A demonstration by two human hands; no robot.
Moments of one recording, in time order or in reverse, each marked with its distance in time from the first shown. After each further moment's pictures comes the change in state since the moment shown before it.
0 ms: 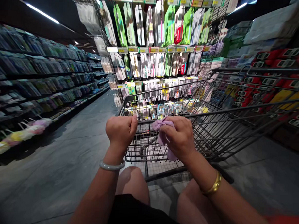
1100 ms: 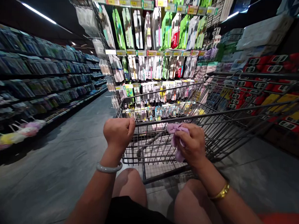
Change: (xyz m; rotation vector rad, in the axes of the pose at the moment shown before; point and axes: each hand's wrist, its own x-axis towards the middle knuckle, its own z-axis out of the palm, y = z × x) left_hand 0.001 0.001 -0.003 -0.005 -0.019 0.003; right_hand -0.037 0.036 -0.026 -0.138 0.018 0.053
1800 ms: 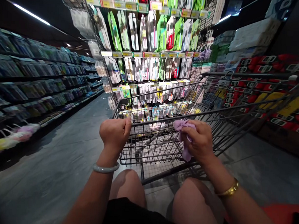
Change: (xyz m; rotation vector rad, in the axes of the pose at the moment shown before) left_hand 0.001 -0.003 0.001 0.001 -0.005 0.001; right_hand -0.003 0.032 -0.020 -0.030 0.000 0.021
